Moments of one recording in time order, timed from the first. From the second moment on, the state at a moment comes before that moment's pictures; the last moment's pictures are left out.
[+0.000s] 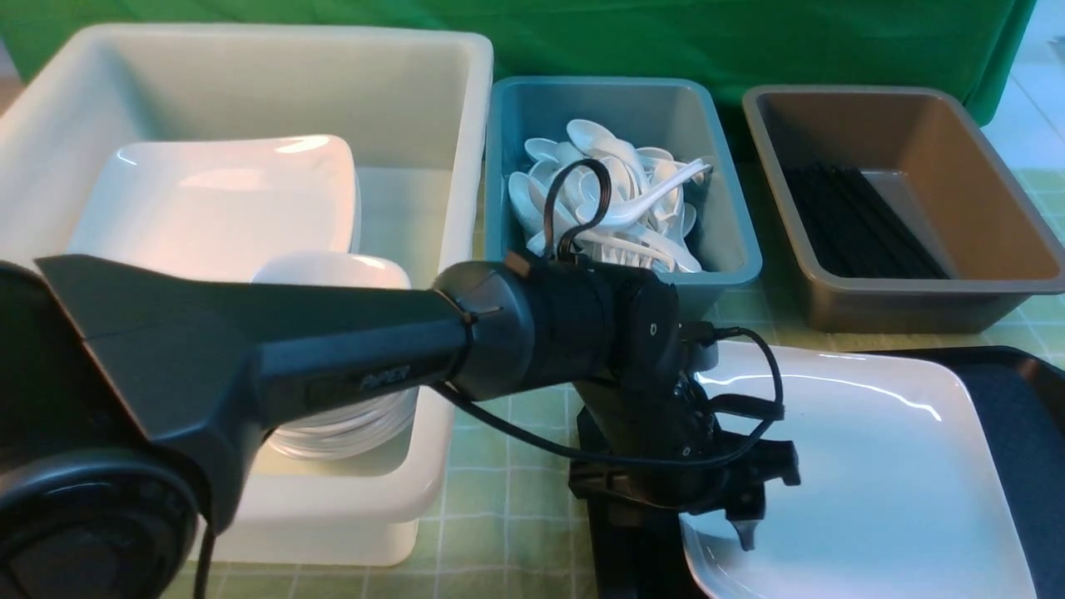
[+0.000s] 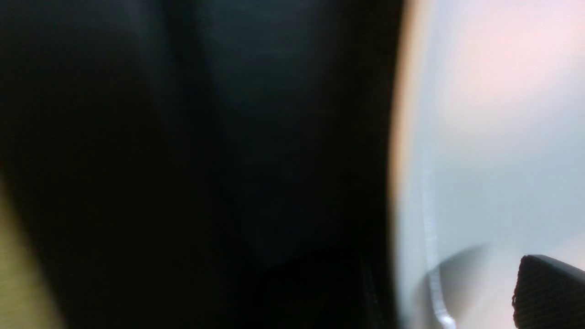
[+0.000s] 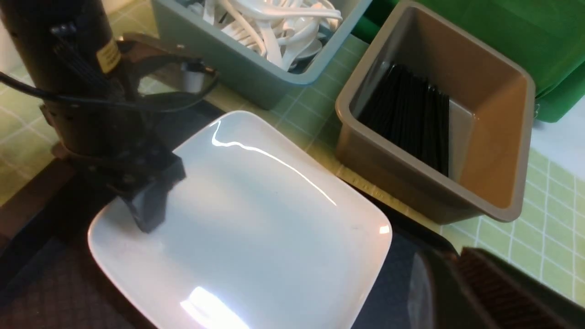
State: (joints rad) right arm 0.51 0.50 -0.81 -0.23 0.90 -0.06; left arm -0.83 2.09 -1.49 -0.42 0.71 -0.41
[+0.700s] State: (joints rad) right arm 0.51 0.50 -0.81 -0.23 0.89 -0.06; left arm -0.83 2.10 -1.49 -0.64 0.52 -0.31
